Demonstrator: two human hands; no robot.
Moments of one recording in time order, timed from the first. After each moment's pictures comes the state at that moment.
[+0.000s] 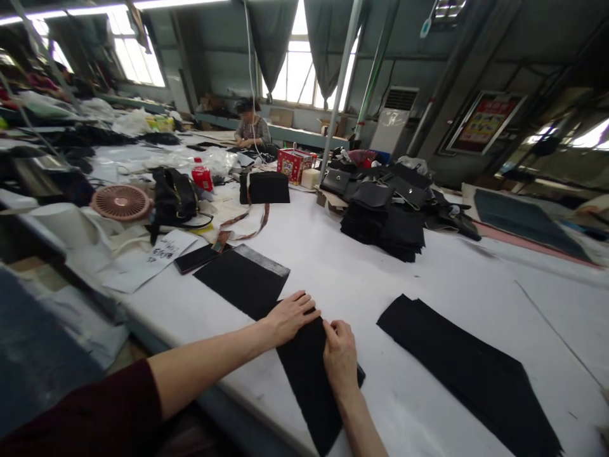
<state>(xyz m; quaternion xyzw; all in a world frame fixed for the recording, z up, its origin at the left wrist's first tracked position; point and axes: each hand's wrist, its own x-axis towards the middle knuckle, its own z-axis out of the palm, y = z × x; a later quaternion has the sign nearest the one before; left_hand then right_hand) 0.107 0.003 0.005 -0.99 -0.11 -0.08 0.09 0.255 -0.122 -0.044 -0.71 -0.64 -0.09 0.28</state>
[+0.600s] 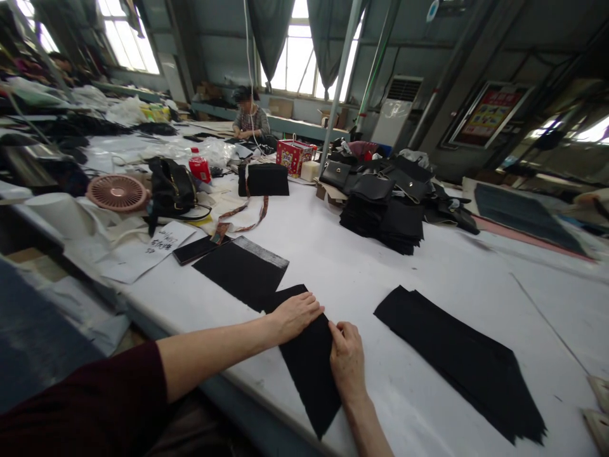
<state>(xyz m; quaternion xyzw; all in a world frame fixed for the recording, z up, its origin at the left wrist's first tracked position) 0.119 -0.016 0.001 -0.99 -0.07 -0.07 0.10 0.266 -0.152 -0.047 -0.70 -0.64 -0.10 0.30</state>
